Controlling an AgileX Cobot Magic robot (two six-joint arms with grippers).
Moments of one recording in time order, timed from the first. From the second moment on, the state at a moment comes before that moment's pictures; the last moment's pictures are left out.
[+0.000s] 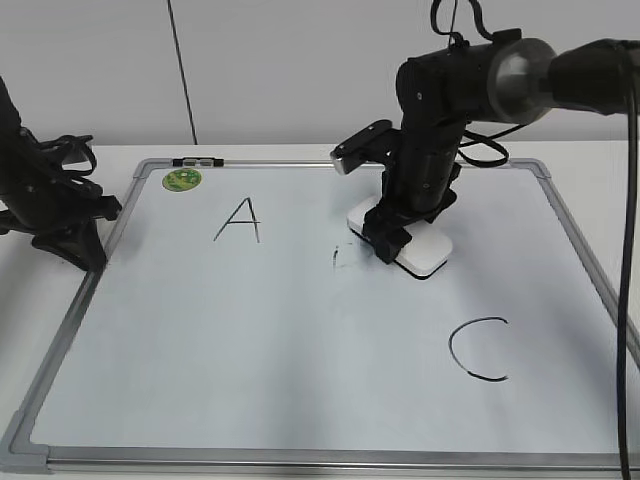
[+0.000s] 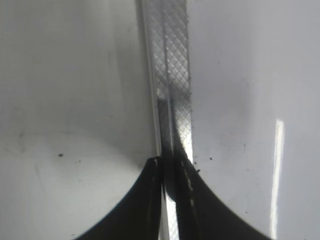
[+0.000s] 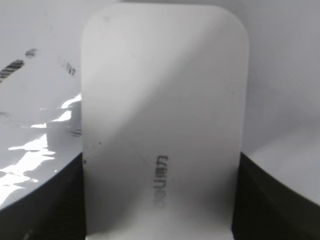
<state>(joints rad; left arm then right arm) -0.01 2.20 -1.54 -0.30 0.93 0.22 0.38 2.30 -1.84 -0.08 0.98 -0.35</state>
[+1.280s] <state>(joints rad) -0.01 2.20 -1.54 -0.30 0.93 0.22 0.49 2.30 -1.84 -0.04 1.12 -0.44</state>
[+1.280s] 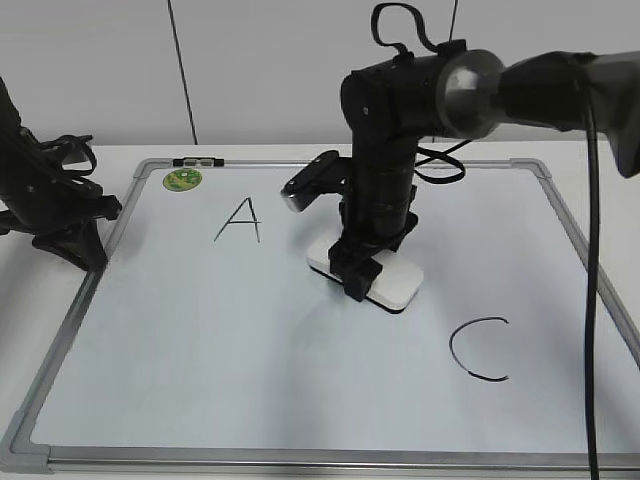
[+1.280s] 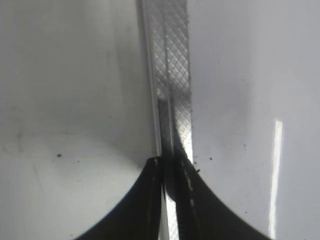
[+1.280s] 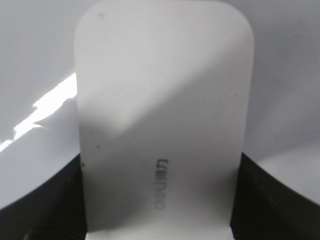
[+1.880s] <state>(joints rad) -0.01 2.20 -1.54 -0.30 0.93 0.22 0.38 2.30 -1.87 -0.13 1.14 -0.33</state>
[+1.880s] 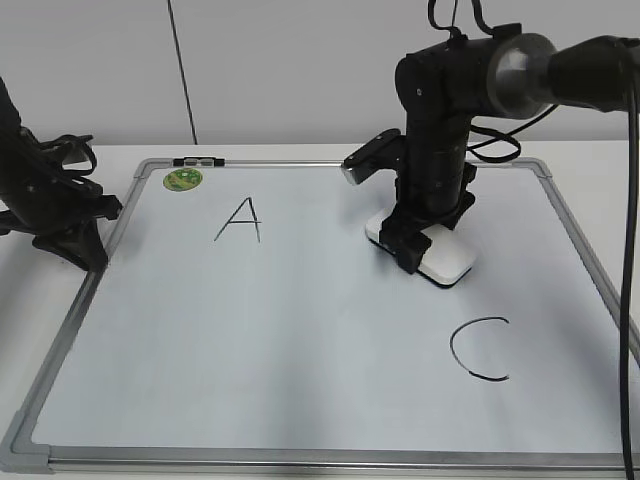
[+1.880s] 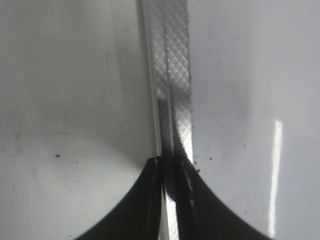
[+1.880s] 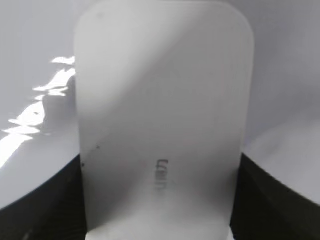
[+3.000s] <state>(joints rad) -0.01 2.20 -1.54 -0.30 0.93 0.22 0.04 2.02 -1.71 -0.01 1.21 -0.14</state>
